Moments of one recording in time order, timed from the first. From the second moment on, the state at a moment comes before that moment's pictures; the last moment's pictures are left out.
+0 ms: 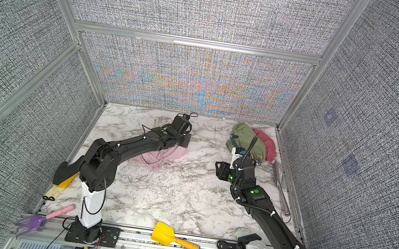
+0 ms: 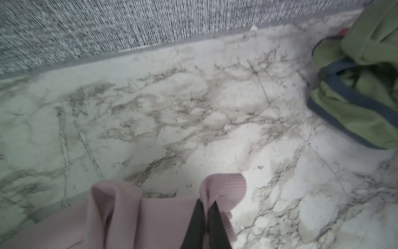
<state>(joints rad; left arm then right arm) -0.70 1.96 1.60 -0.38 -0.22 -0.28 0.34 1.01 0.62 -0.16 -0.11 0.46</state>
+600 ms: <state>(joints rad) -0.45 1.43 1.10 -0.23 -0.29 -0.30 0.34 1.08 0.68 -0.14 -0.16 0.47</state>
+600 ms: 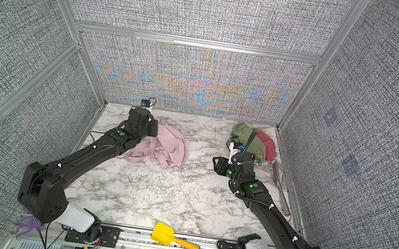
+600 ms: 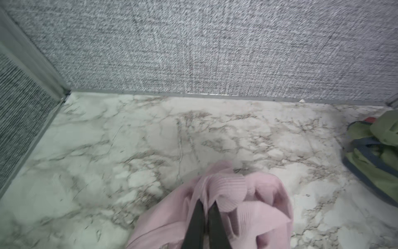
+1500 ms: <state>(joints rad) -0.21 1.46 0.80 -0.19 -0.21 -0.52 0.34 1.07 0.69 -0.15 -0.20 0.47</state>
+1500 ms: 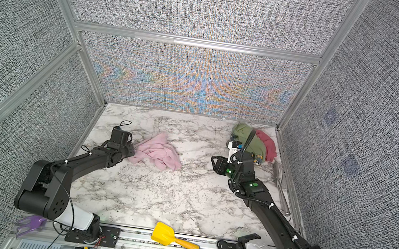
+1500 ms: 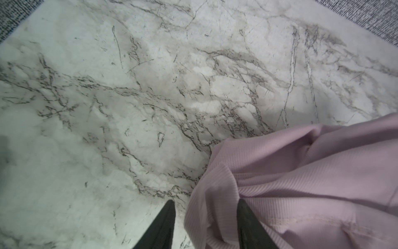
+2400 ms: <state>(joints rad) -0.81 1.89 1.24 -0.25 -0.11 -0.31 0.34 0.95 0.59 -0.15 -0.17 0.51</state>
